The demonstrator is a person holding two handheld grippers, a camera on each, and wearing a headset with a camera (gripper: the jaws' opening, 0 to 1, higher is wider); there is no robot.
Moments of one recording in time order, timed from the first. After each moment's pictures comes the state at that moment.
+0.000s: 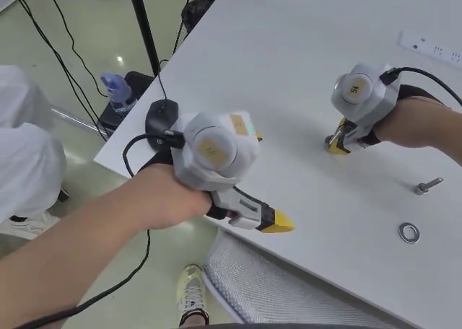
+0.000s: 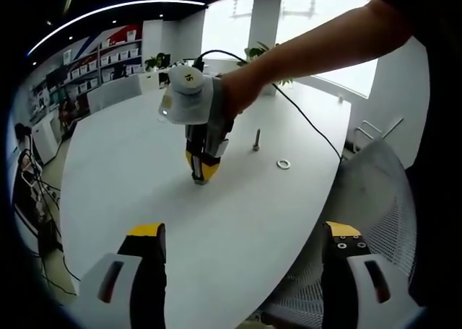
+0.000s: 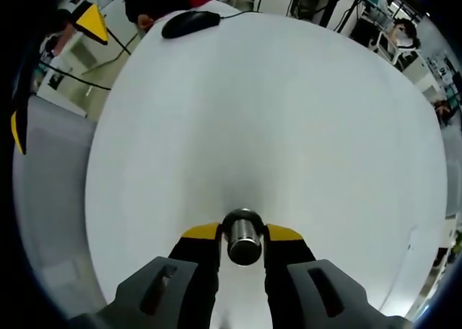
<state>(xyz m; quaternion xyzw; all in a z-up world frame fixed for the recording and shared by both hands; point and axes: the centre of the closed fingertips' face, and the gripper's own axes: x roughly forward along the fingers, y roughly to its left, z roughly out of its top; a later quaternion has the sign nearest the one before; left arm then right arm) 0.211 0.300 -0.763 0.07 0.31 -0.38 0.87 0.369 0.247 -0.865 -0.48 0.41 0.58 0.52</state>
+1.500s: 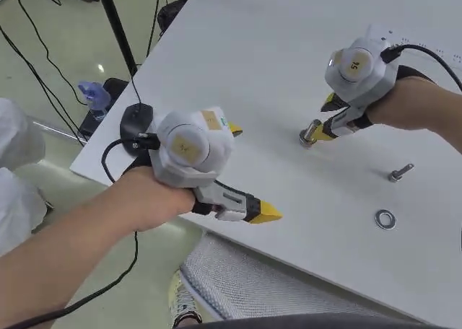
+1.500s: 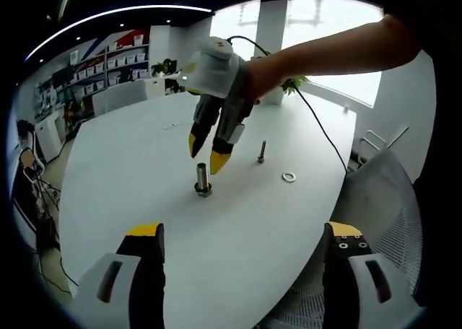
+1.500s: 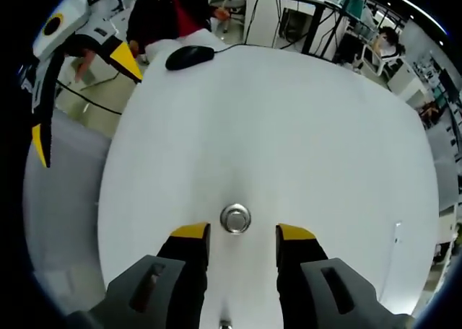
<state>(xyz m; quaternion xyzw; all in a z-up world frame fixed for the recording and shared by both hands) 0.226 0.291 -0.760 0.06 0.29 -0.37 0.88 0.374 0.242 -0.815 -0.44 0.37 0.60 0.57</state>
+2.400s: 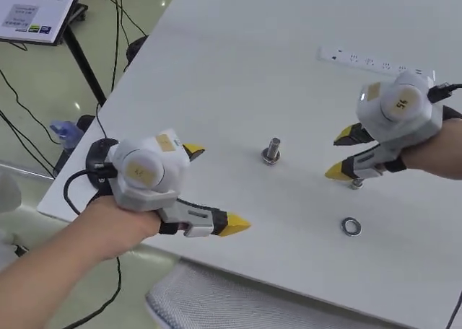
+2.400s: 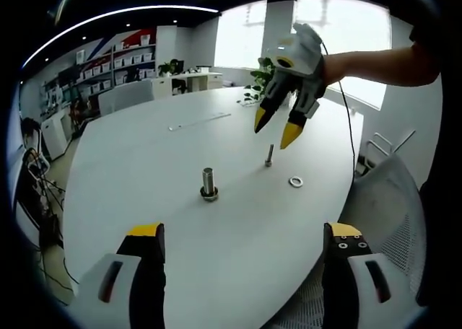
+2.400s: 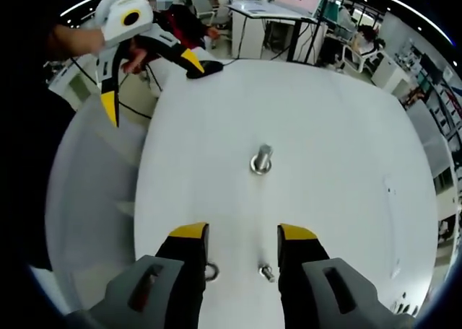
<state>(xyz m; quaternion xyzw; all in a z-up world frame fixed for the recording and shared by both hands) 0.235 0.286 -0.751 0.06 0.29 -0.35 0.89 0.319 0.141 -0.758 -0.39 0.36 0.59 0.61</state>
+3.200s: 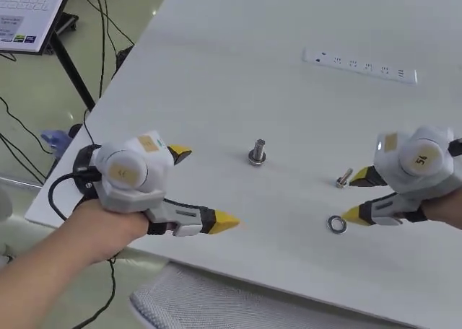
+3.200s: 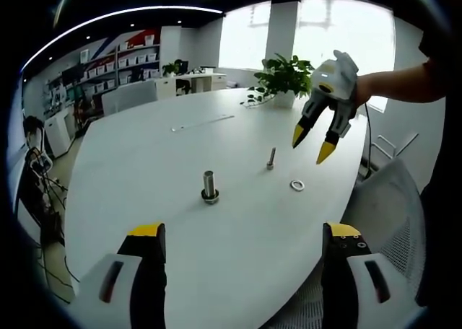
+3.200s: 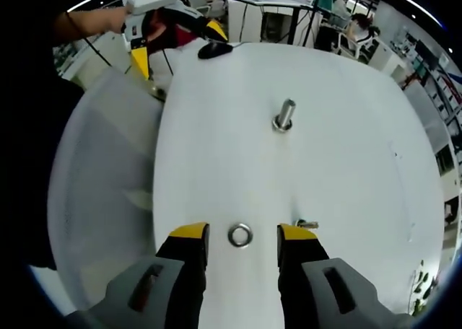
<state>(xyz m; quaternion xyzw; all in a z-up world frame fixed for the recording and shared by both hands) 0.239 0.284 -0.747 0.05 0.29 -0.34 0.89 0.278 0.084 -0.784 -0.38 0.39 0.57 0.61</state>
